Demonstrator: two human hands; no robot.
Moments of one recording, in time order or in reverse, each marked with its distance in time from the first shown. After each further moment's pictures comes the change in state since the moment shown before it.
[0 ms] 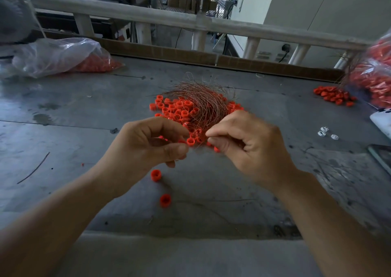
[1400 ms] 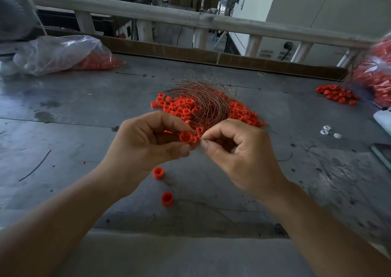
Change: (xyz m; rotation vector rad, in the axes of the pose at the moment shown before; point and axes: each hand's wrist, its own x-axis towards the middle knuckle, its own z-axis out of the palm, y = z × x) left_hand -0.004 0.004 0.007 -0.163 0.059 0.040; right_hand -0.004 -0.020 0.015 0.271 -0.020 0.346
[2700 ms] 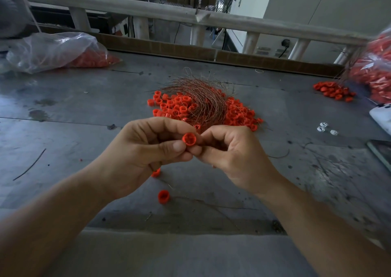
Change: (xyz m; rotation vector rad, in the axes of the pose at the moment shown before) left_hand -0.001 -0.002 -0.006 -0.322 -0.236 -0.154; right_hand 0.000 -0.001 -0.001 0.262 -0.201 0.255
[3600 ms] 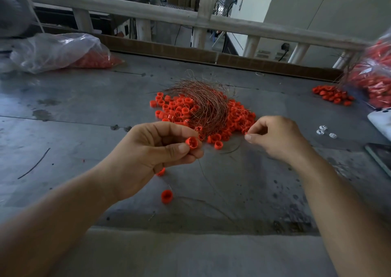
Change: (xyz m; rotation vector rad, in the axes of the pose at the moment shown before) left_hand 0.000 0.001 0.006 0.090 0.131 -0.086; right_hand 0.019 0.041 -0.070 -0.707 0.244 0.336
